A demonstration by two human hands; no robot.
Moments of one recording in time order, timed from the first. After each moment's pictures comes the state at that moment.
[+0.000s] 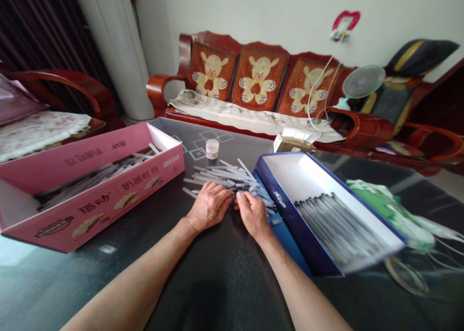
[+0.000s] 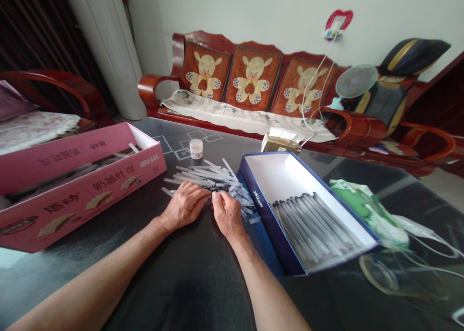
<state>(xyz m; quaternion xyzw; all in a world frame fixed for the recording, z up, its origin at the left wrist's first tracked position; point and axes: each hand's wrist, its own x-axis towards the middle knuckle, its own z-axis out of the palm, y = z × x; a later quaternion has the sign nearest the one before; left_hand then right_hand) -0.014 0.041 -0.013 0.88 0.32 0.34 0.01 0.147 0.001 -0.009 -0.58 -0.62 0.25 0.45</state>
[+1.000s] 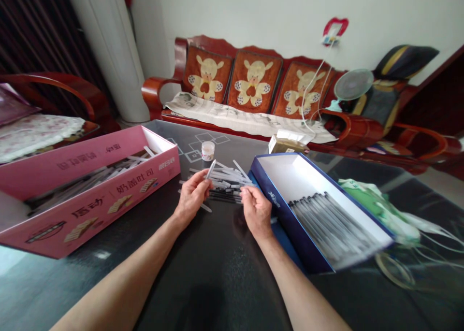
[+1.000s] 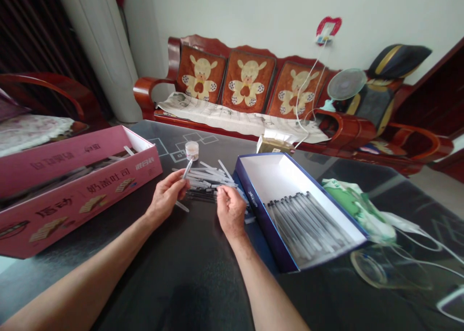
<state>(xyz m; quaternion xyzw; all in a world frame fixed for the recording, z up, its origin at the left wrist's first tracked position) -0.018 0.052 -0.001 0.53 0.40 0.57 0.48 0.159 0.005 -0.015 -0.56 -0.57 0.18 0.57</state>
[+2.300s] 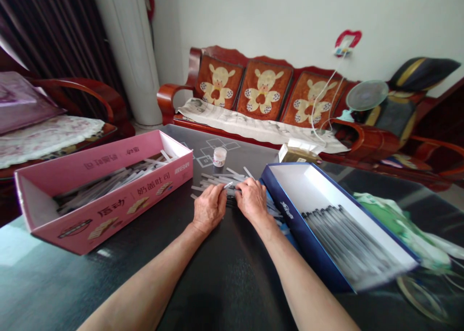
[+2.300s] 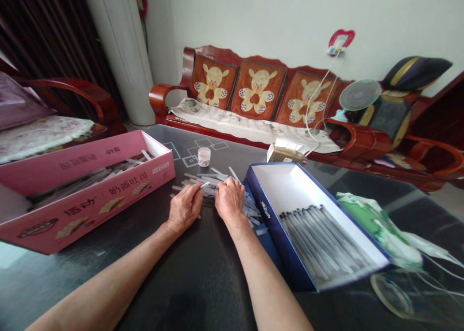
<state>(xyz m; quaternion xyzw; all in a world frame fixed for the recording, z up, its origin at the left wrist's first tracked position) -0.018 0.046 -0.022 0.73 0.48 0.48 0.00 0.132 0.056 0.009 -0.63 -0.74 -0.08 0.20</state>
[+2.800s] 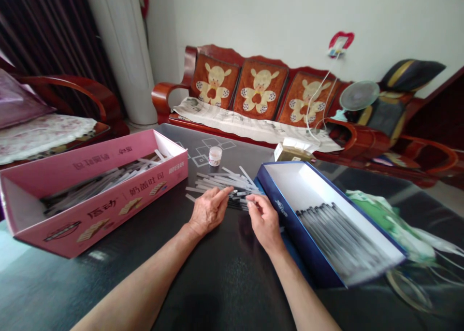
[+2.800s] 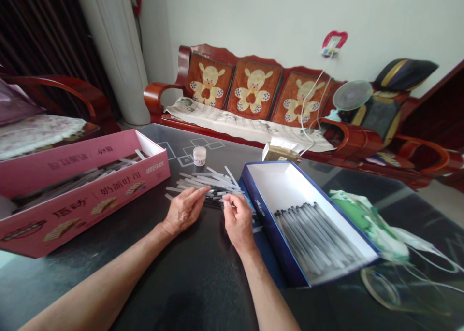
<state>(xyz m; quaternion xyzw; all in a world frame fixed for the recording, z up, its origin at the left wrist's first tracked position) -0.017 0.043 -0.021 0.82 0.41 0.41 0.01 0.162 0.004 -0.007 -0.53 -0.63 0.17 0.54</state>
